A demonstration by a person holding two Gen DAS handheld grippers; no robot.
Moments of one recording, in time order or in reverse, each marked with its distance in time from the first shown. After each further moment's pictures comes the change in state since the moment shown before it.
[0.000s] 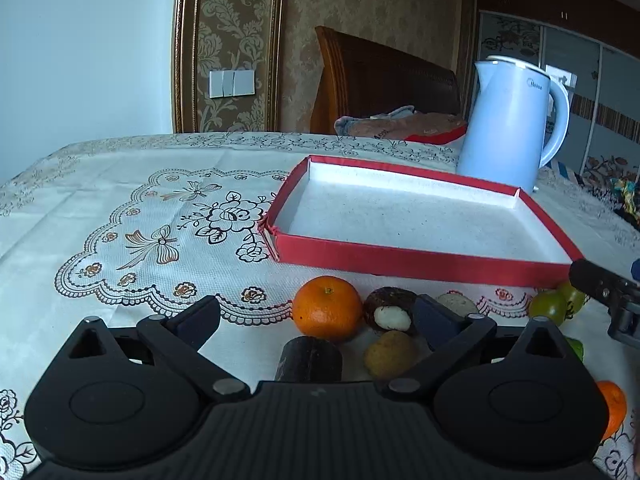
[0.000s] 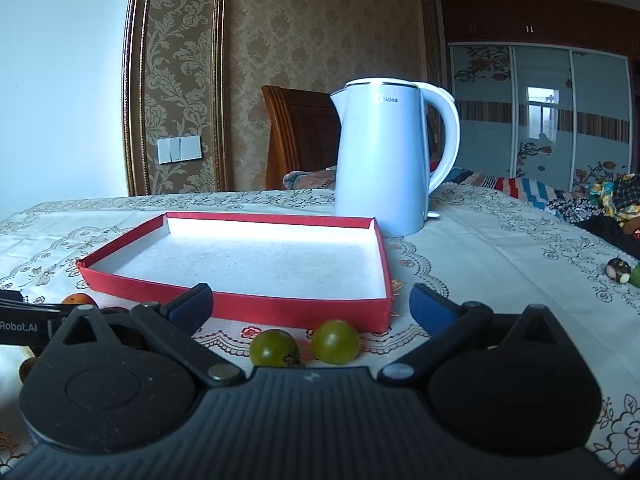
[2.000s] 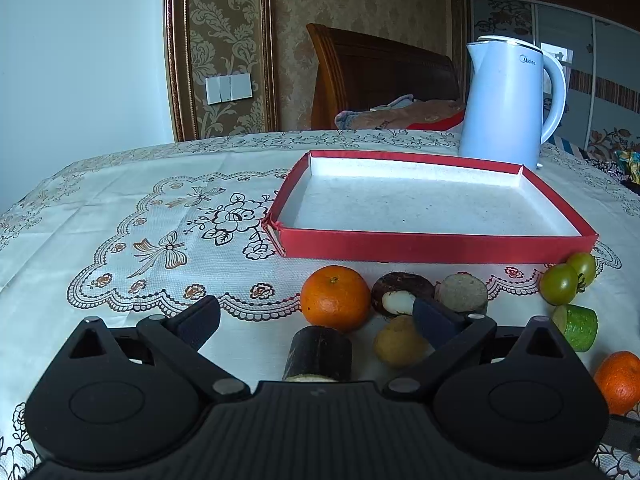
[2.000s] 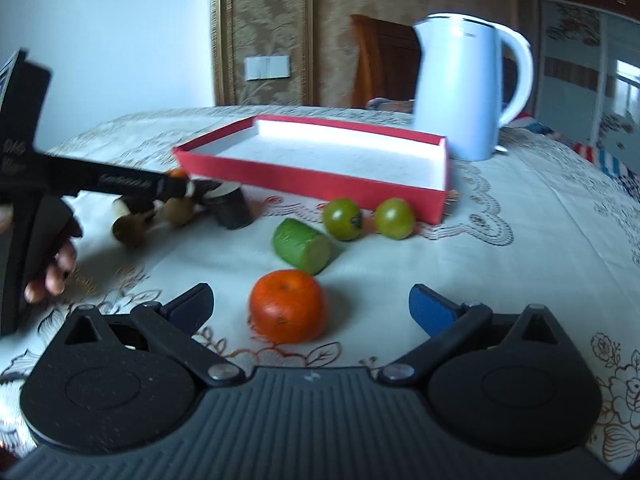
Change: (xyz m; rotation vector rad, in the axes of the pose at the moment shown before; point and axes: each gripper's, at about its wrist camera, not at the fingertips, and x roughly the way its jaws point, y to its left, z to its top) left arm 0.001 -0.006 -0.006 0.101 0.015 0.046; right arm -0.046 0.000 -0.033 -0.139 0.255 0.259
